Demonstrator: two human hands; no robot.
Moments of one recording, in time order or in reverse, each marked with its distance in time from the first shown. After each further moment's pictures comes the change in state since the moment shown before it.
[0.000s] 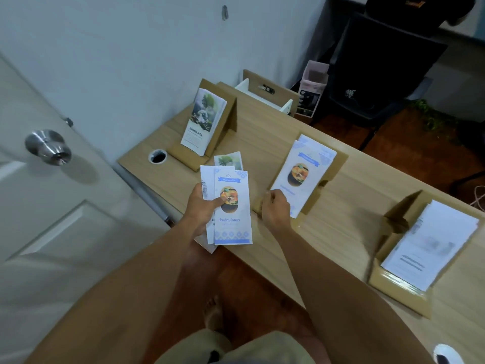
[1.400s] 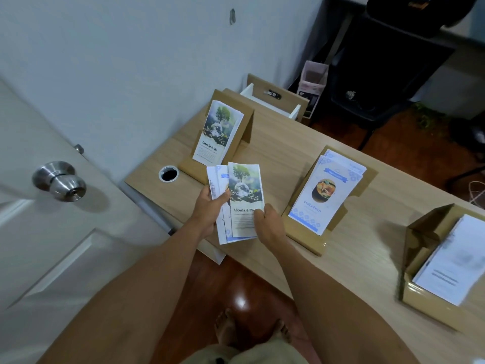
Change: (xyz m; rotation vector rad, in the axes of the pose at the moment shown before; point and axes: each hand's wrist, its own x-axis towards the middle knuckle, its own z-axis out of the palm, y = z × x) left_hand 0.074 0.029 -0.042 -0.102 -0.087 -0.073; right_hand 0.007 -0.030 0.089 -0.179 -0.168 0.013
